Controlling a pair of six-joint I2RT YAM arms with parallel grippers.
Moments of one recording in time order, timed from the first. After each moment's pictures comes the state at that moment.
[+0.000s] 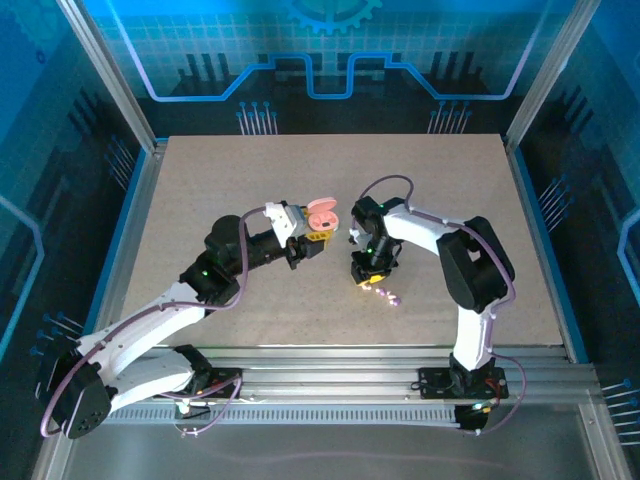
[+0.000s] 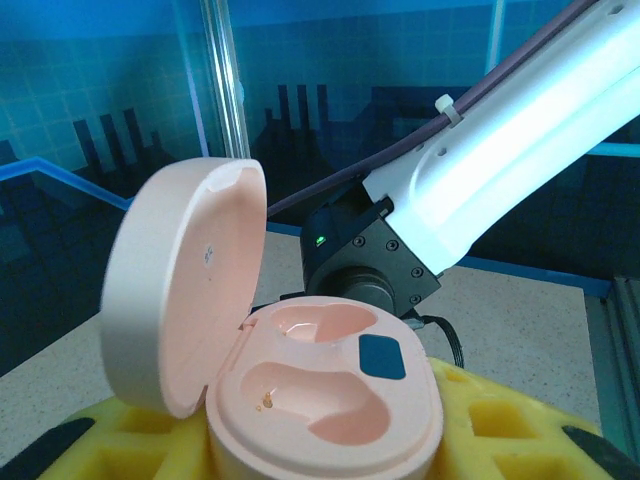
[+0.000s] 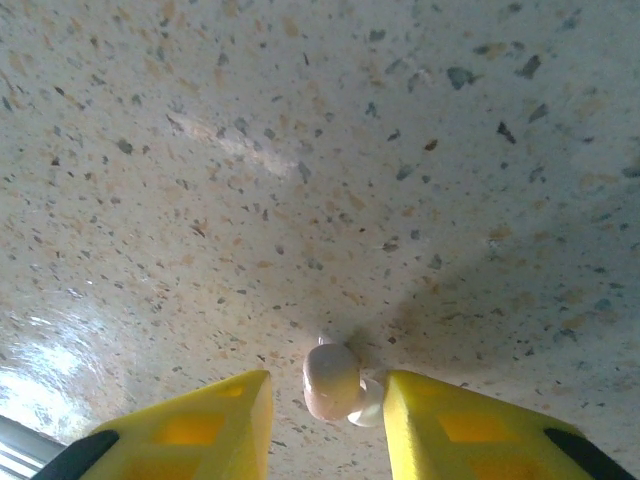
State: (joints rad) left arm -0.64 1.05 0.72 0.34 0.39 0.07; right arm 0.53 1.92 1.29 -1.01 -0.27 0.18
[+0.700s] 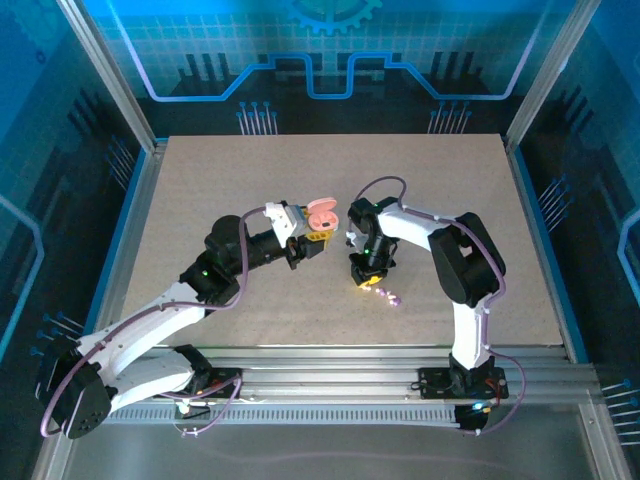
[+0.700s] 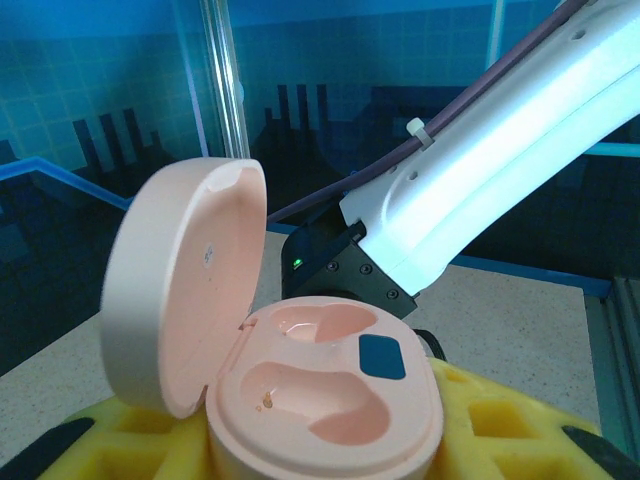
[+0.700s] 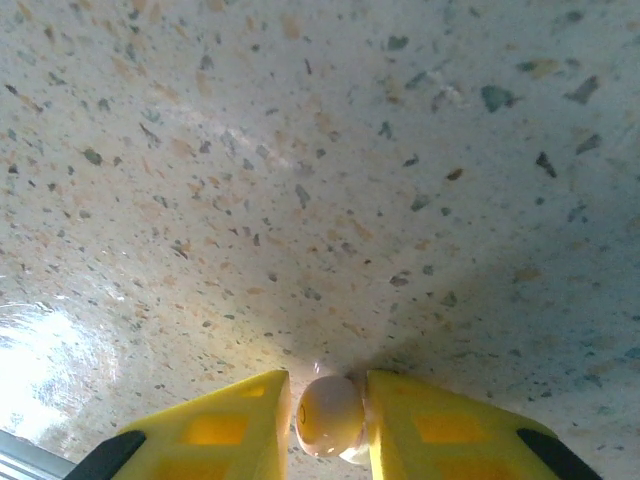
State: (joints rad) left arm -0.64 1.05 0.72 0.34 0.39 0.07; right arm 0.54 1.99 1.34 -1.04 -0.27 0.16
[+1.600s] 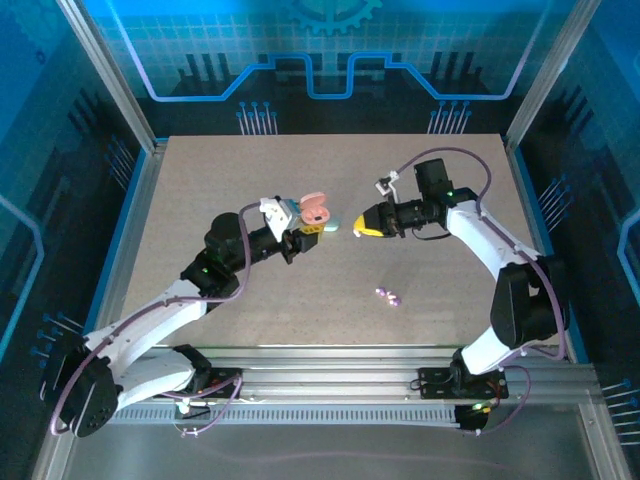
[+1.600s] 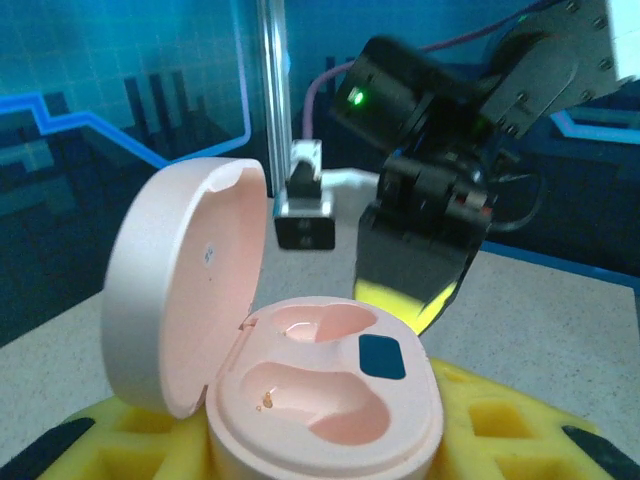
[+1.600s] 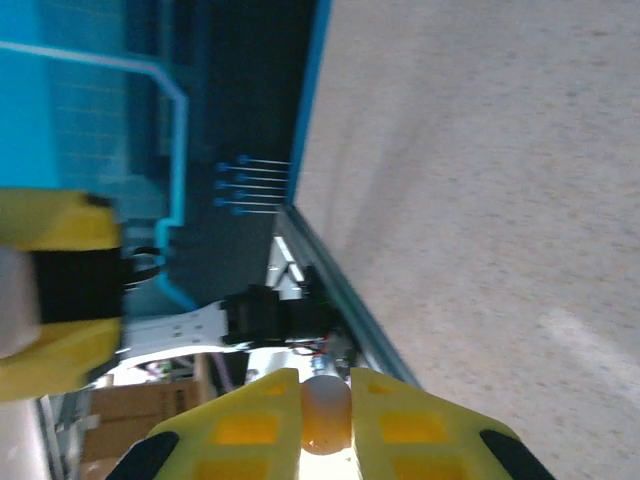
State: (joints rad) left arm -0.56 1.09 0.68 0.37 0.38 0.03; right arm 0.23 1.58 1.19 -0.61 -1.17 0.40
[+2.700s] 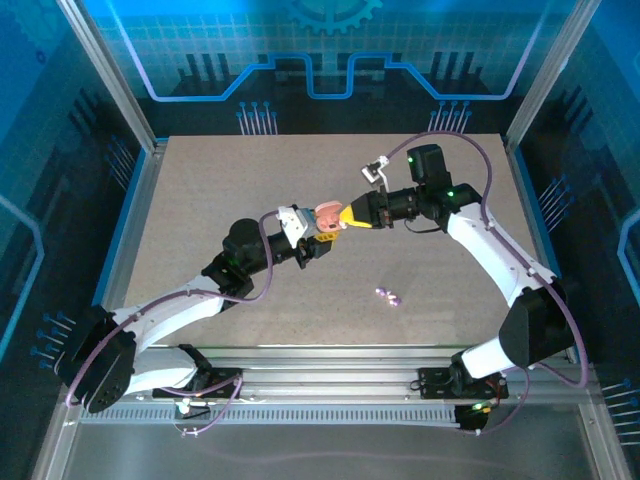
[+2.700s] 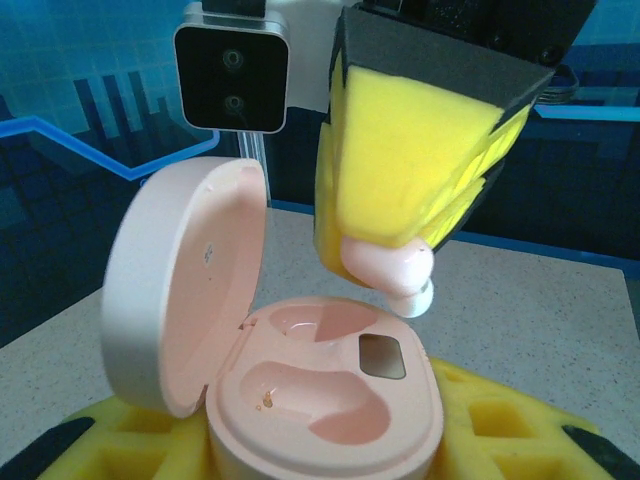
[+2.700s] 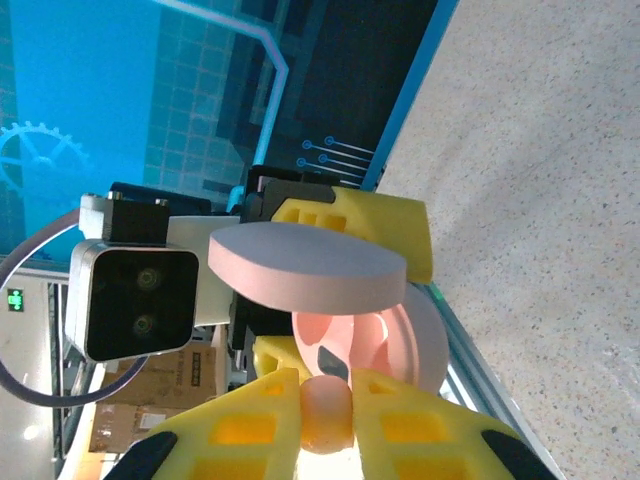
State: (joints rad) left arm -0.63 1.22 0.63 0.58 0.38 0.07; right arm 0.34 1.47 1.29 -0.55 -1.18 0.54
